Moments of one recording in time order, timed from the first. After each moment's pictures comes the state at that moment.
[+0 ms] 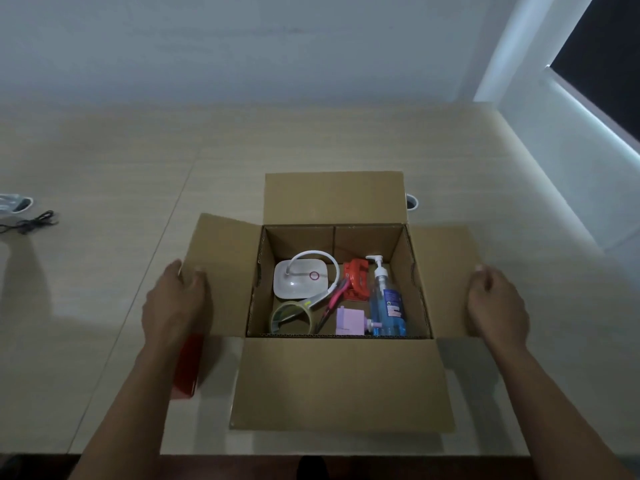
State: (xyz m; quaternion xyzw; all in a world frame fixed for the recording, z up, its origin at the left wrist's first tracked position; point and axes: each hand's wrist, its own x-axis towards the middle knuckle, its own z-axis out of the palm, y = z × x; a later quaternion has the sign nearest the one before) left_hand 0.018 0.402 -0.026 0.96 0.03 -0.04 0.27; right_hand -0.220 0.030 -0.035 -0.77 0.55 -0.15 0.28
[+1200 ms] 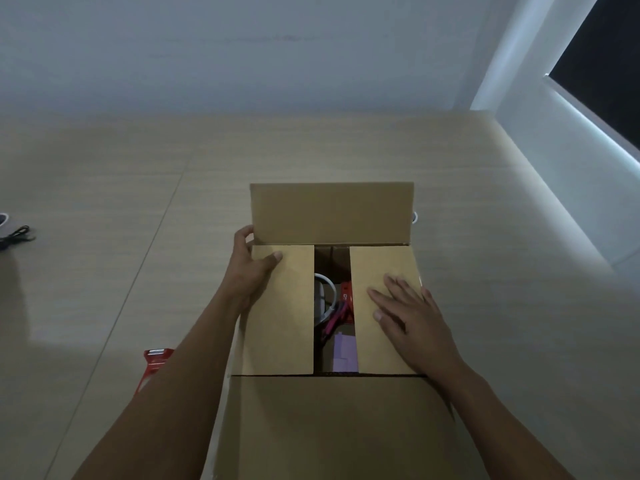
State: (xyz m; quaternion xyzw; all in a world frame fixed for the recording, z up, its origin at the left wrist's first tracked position) left_hand 0.087 0.270 -0.065 0.77 -0.09 -0.22 0.59; right_hand -0.161 0.063 -0.086 -0.96 0.16 -0.05 0.24
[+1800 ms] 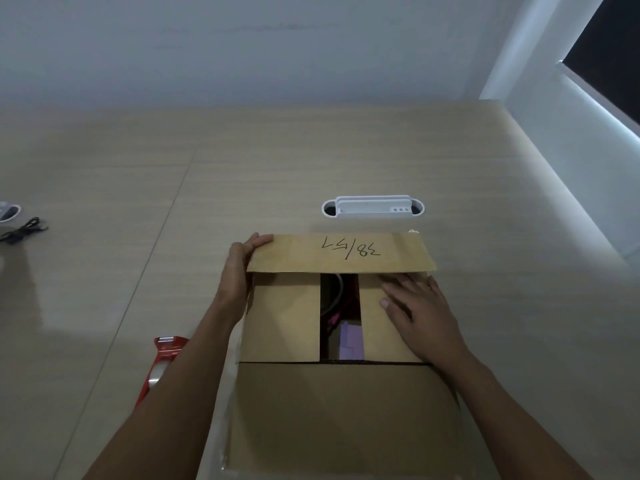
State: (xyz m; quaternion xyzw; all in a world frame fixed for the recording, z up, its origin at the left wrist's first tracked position) left_hand 0.063 0.301 -0.066 0.67 -0.06 -0.25 0.70; right_hand -0.159 0.064 -0.089 -0.95 0.16 -0.12 0.24
